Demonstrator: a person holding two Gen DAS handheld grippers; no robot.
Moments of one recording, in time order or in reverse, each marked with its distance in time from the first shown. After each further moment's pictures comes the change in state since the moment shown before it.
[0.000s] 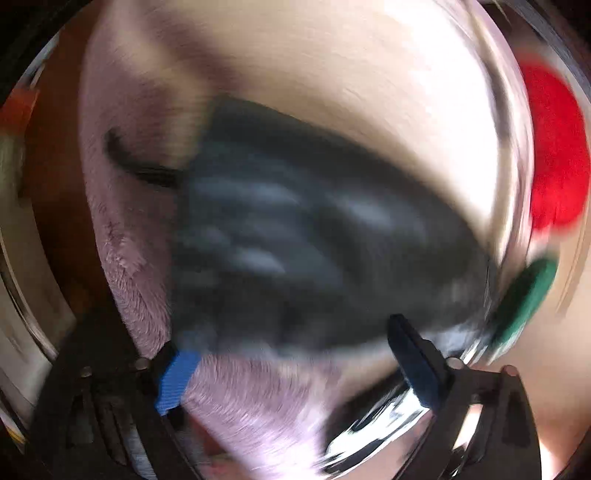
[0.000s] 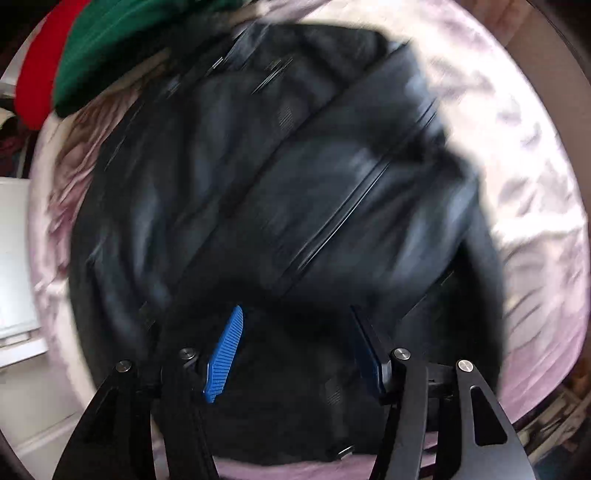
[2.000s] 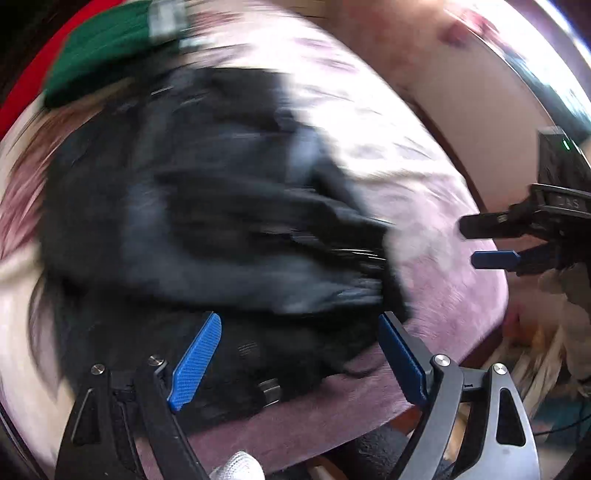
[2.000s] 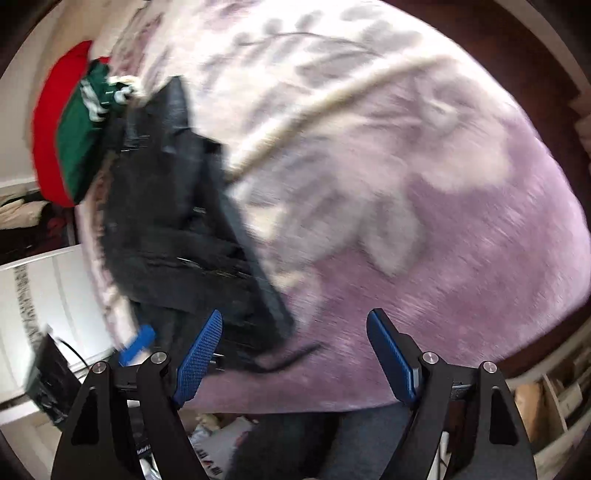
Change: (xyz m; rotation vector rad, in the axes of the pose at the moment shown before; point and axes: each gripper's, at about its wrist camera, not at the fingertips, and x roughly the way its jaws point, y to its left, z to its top) left arm 0.118 -0.189 -0.449 1.819 0.163 0.339; right arm -0.078 -0.315 -0.046 0.265 0.040 0.338
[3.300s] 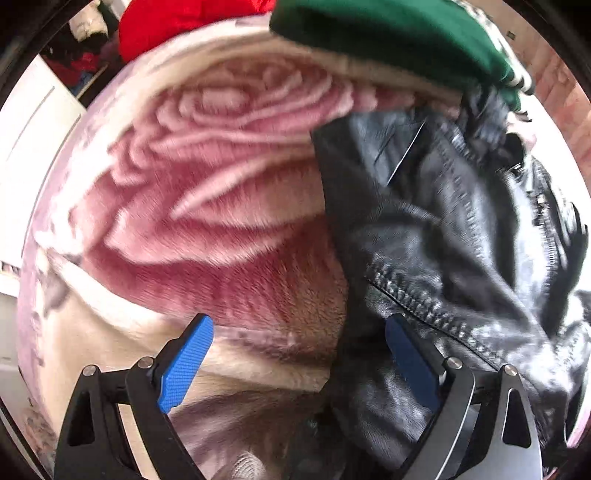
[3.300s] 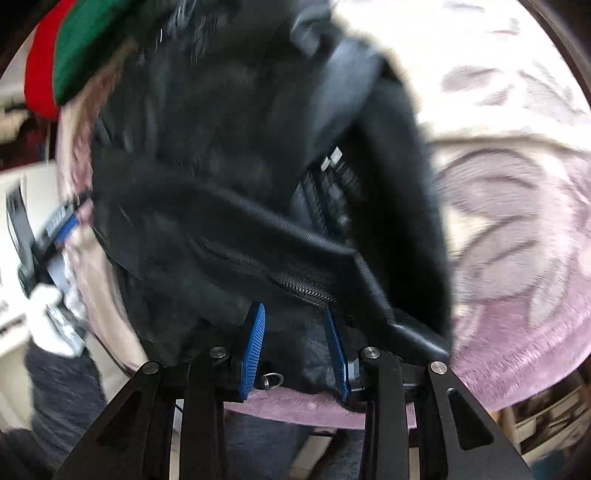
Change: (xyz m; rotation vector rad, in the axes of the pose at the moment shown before) left arm 0.062 0.273 0.101 -0.377 -0.061 0.344; right arm 0.111 0.134 0.016 -0.232 0.213 -0.218
